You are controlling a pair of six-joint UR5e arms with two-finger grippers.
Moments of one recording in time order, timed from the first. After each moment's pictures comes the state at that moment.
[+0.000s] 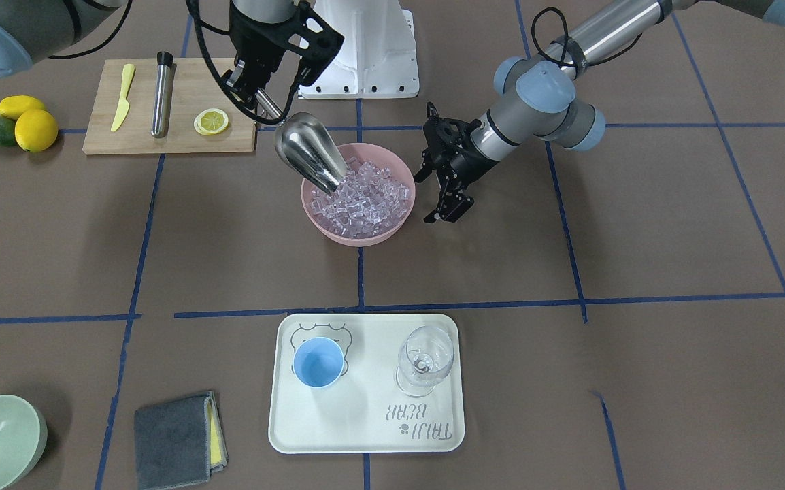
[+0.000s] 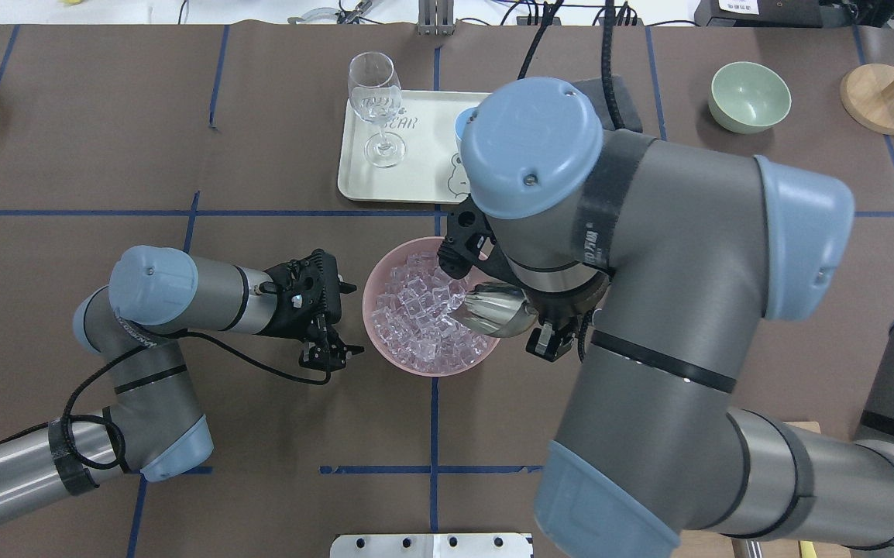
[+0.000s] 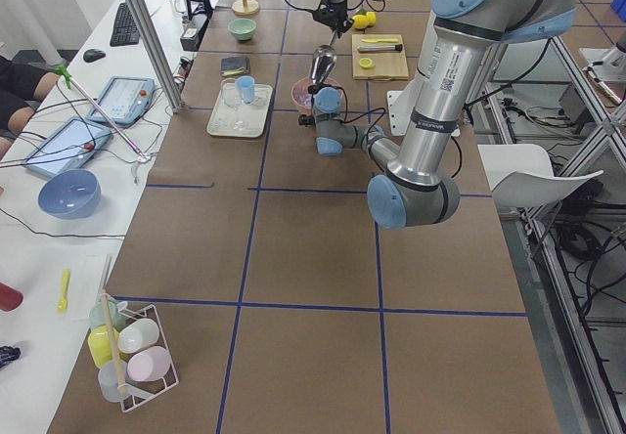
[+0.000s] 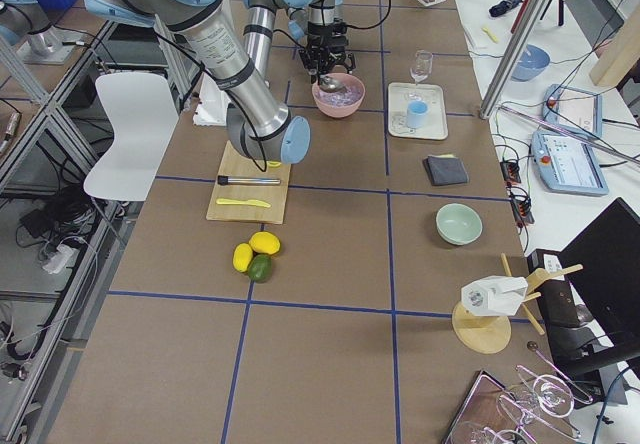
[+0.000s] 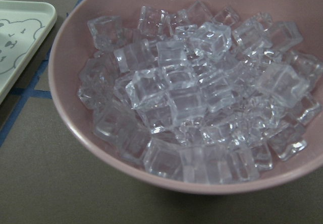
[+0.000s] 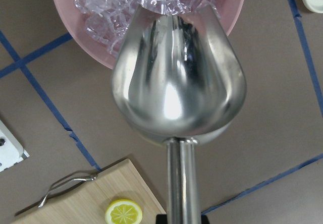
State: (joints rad) left arm -0.50 -1.99 -1.53 -2.57 -1.93 -0.01; right arm 0.51 -0.69 2.02 -2.54 1.83 0.00
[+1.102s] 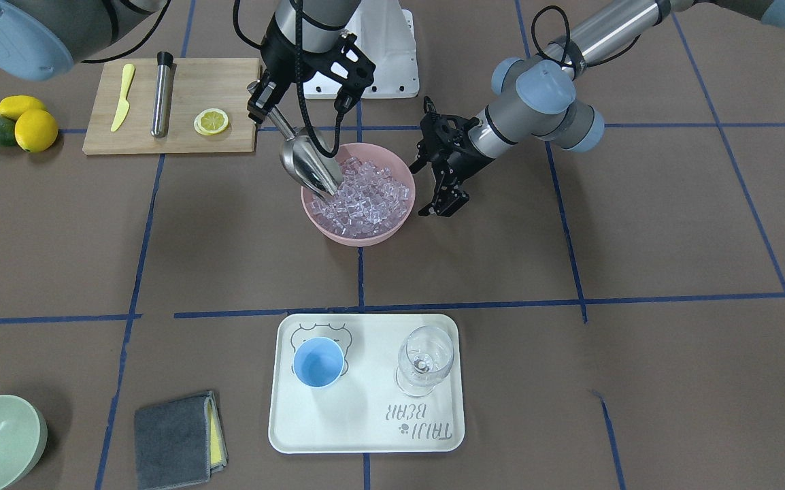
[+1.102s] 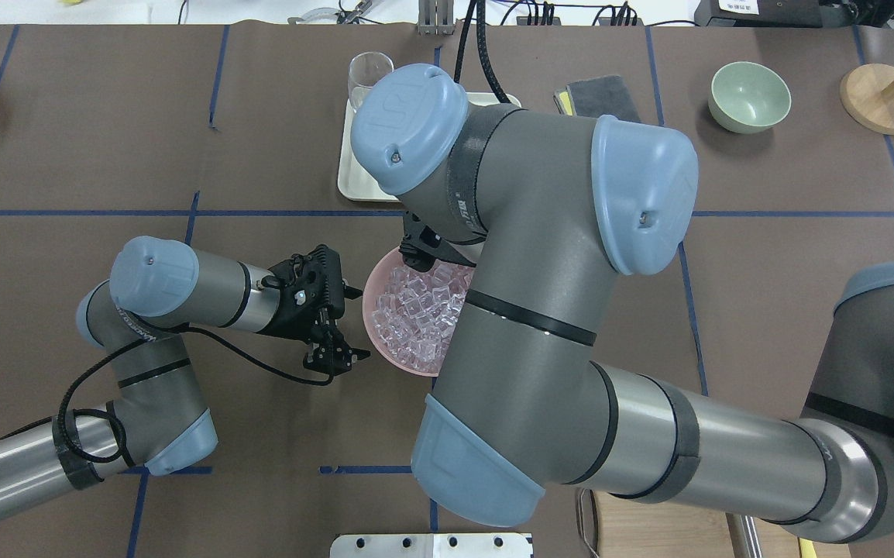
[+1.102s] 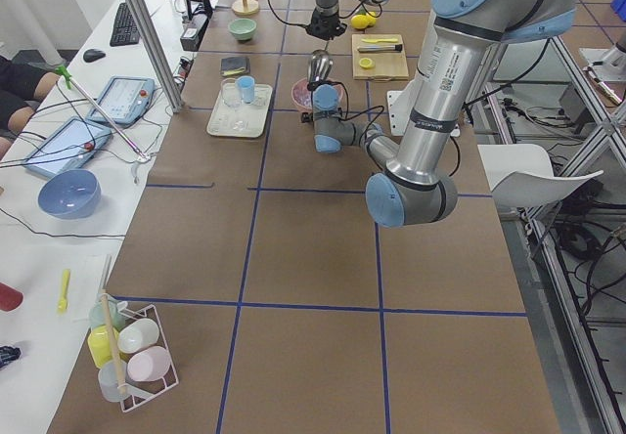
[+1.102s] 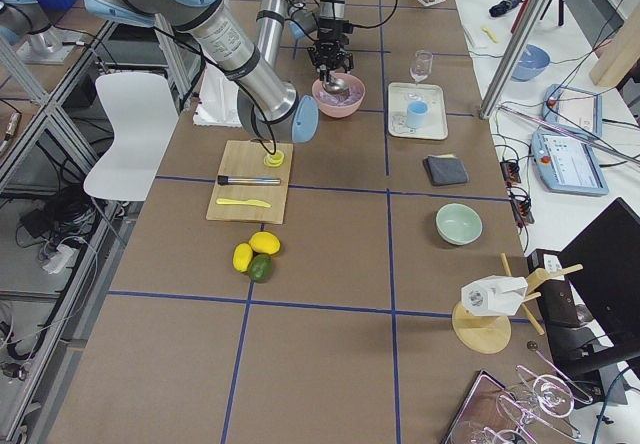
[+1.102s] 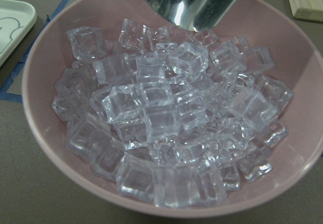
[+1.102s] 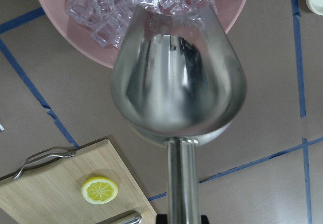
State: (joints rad) left arm -0.51 -2.00 -1.53 -2.57 -1.99 -0.06; right arm 0.51 -0.57 1.84 -2.64 1.75 -0.12
